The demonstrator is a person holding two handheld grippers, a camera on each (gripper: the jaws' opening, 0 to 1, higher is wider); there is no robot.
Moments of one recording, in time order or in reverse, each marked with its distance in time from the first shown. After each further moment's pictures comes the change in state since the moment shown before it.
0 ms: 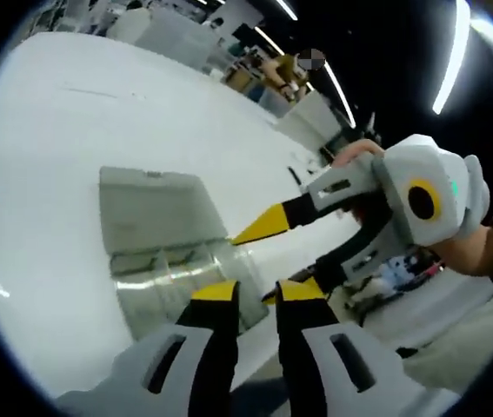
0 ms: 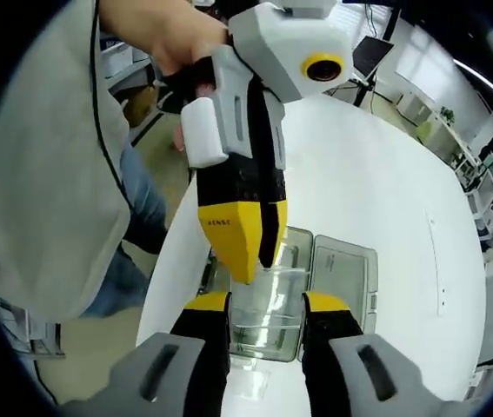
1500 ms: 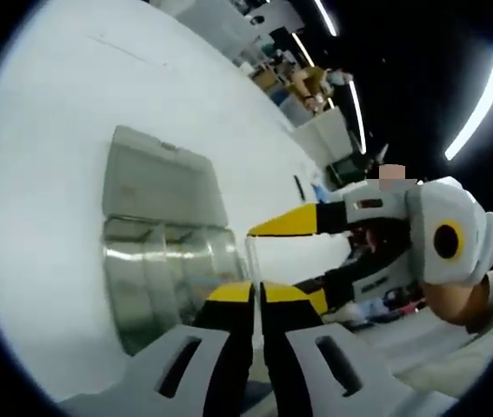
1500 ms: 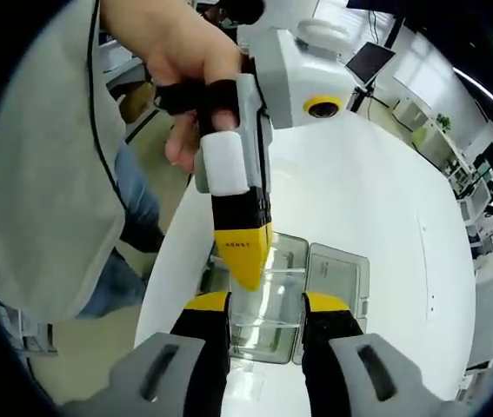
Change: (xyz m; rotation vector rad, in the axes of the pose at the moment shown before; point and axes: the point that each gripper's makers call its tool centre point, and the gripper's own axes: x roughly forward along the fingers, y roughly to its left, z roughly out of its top) left arm 0.002 0.001 -0.008 -0.233 -0.007 -0.020; right arm -0.005 0.001 0.010 -0.027 0.006 -0.043
